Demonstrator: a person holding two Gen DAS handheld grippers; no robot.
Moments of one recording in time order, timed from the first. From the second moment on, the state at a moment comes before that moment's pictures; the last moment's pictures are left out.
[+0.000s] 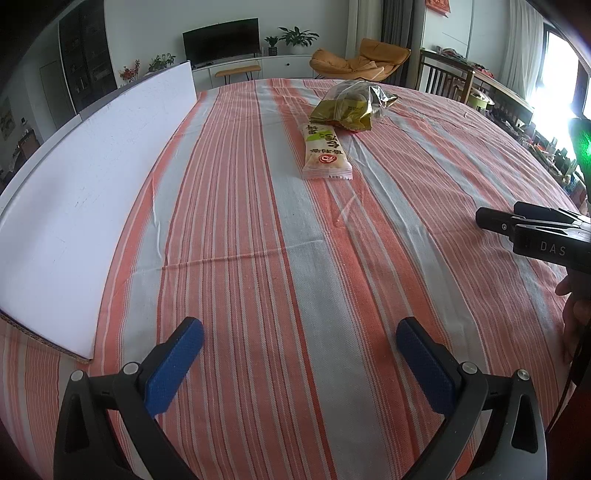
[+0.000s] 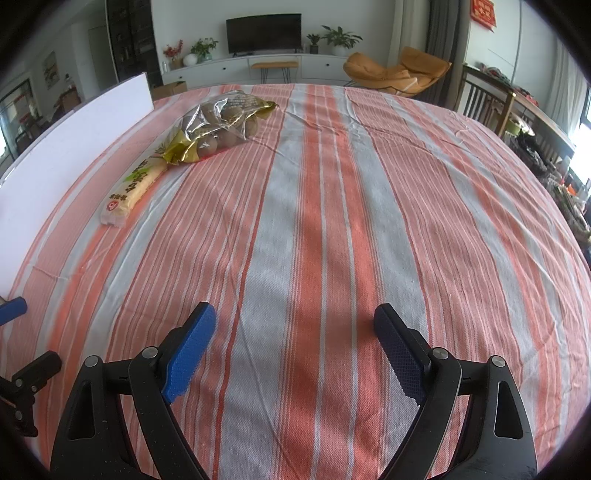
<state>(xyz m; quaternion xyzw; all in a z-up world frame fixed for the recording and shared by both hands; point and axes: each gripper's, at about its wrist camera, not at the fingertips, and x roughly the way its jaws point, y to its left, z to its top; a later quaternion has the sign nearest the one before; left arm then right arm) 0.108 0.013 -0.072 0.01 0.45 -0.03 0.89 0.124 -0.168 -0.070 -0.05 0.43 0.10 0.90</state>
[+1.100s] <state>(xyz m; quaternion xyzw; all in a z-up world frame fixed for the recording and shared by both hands) 0.209 0.017 -0.016 -0.06 0.46 -0.12 0.88 0.124 -0.168 -0.070 -0.05 0.43 0.10 0.90</state>
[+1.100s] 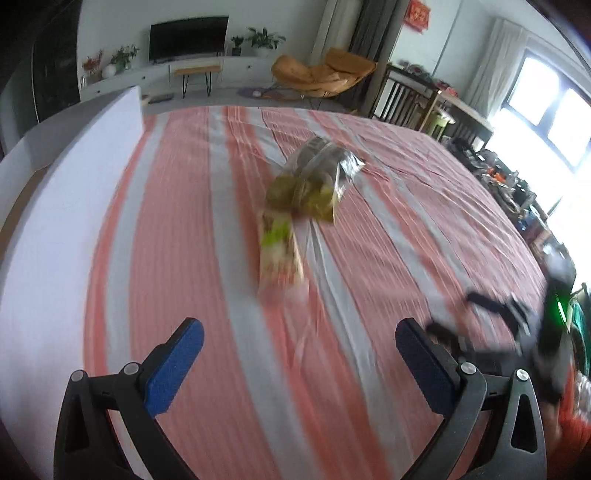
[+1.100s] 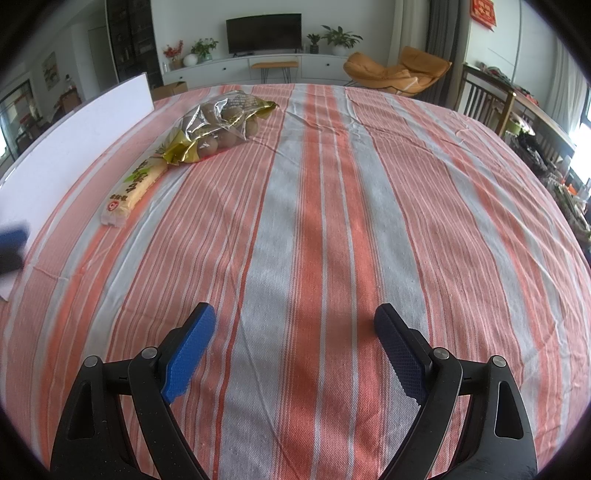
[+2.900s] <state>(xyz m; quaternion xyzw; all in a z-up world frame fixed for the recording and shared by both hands) 0.196 0.051 -0.074 -0.01 0.45 0.01 0.89 0.151 -0.159 -0.068 -0.05 0.47 0.13 0.87</state>
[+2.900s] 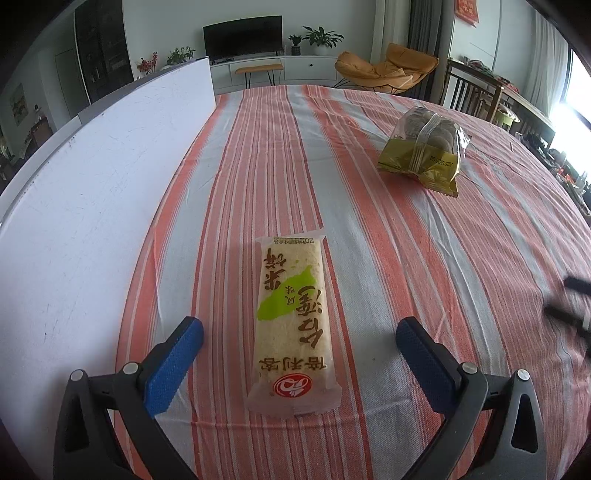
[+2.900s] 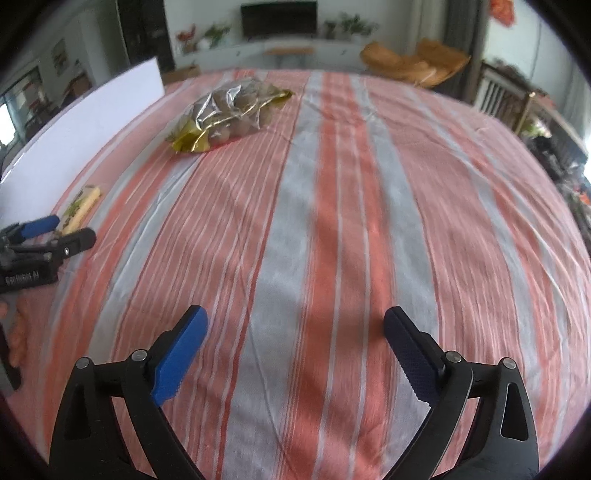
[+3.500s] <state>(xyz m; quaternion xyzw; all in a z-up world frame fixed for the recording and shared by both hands) 0.196 0.051 -0.074 -0.01 0.45 0.01 0.89 0.323 -0.036 -0.043 0.03 0.50 0.07 0.86</state>
